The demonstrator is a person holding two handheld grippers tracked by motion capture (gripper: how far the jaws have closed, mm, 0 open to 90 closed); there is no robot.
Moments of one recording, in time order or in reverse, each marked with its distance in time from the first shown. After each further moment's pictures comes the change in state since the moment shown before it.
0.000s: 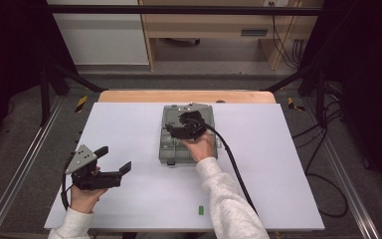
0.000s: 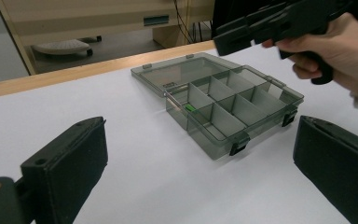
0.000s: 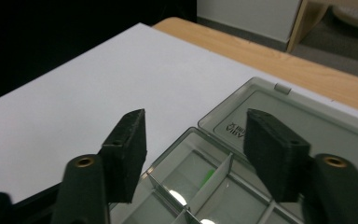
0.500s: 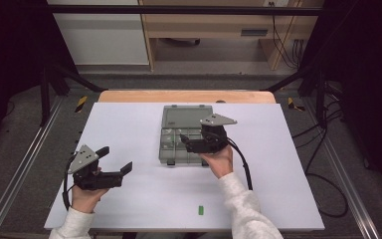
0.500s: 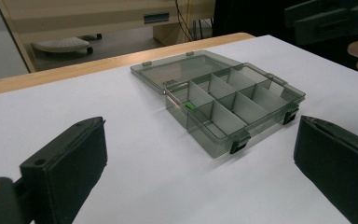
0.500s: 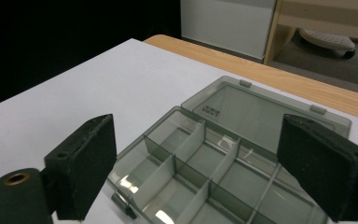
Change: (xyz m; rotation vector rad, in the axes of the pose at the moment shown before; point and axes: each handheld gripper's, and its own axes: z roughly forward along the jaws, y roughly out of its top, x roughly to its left) left arm -0.001 -0.001 0.003 0.008 0.002 -0.001; right arm 0.001 -0.028 -0.074 -0.084 -0.058 -0.003
